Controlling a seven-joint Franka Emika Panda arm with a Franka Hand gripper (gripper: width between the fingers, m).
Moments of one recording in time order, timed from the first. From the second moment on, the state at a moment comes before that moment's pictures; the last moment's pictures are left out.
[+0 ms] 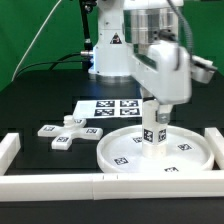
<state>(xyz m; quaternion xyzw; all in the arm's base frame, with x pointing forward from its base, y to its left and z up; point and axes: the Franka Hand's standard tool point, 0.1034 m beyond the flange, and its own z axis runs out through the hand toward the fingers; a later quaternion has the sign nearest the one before) 0.562 0.043 0.077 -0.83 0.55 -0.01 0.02</state>
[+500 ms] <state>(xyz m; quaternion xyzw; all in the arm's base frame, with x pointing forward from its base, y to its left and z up) 0.563 0.045 0.078 -0.94 0.34 -0.02 0.00</state>
